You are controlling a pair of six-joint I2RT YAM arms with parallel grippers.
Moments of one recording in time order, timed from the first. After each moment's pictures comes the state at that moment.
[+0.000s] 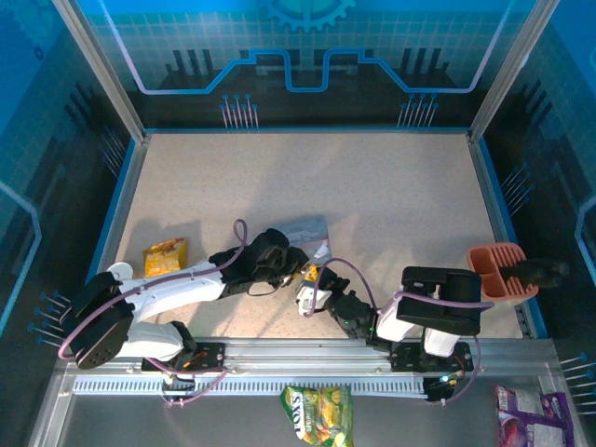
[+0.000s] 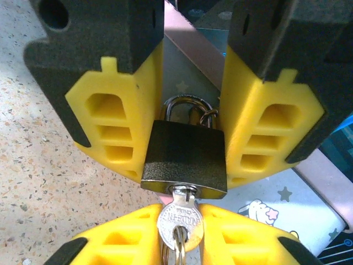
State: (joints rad) left arm -0.86 1.30 0.68 -0.13 0.05 -1.61; right arm 1.27 1.71 0.22 1.30 0.72 -0.72
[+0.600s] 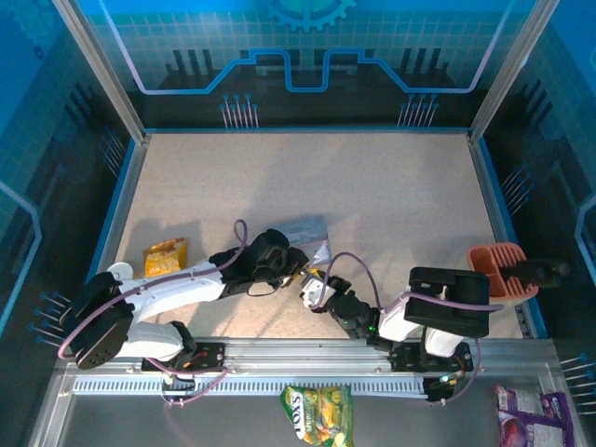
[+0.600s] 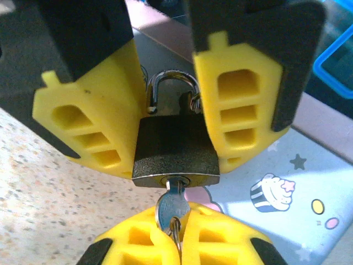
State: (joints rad) left arm -0.86 1.30 0.68 -0.14 0.06 -1.61; right arm 1.28 1.65 0.22 1.18 0.68 -0.37
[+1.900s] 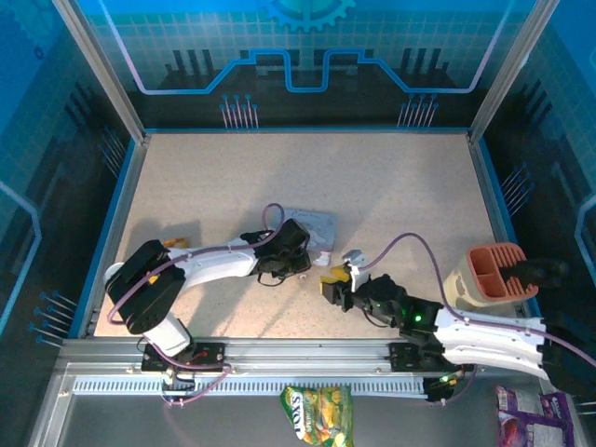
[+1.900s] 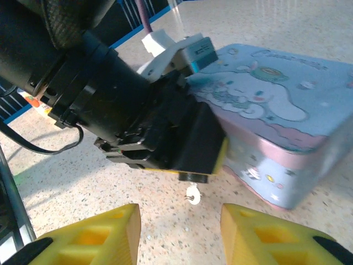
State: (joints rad) left arm -0.81 1.63 0.92 -0.40 0.01 -1.12; right arm 1.09 0.79 0.20 0.26 0.26 0.43
